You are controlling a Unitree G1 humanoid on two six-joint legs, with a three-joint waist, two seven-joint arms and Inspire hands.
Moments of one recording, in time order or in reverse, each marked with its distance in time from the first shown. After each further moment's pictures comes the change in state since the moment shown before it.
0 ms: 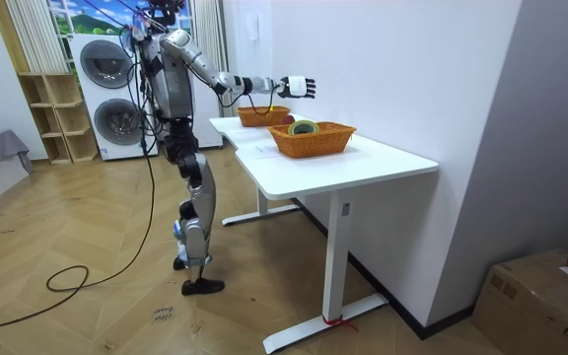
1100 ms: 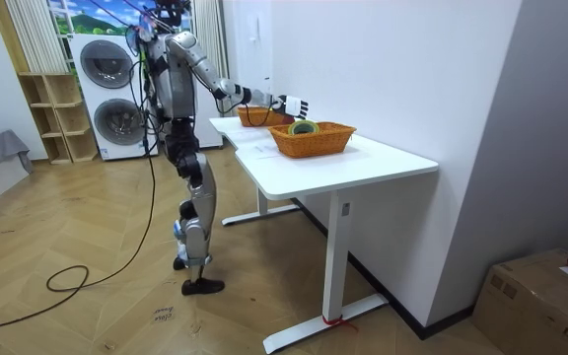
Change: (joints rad) left arm 0.046 -0.026 -0.056 0.022 0.005 0.011 -0.018; right arm 0.077 0.061 0.001 0.057 0.061 -0.001 0.094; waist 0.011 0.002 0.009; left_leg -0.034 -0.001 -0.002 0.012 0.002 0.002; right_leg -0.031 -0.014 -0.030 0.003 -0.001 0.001
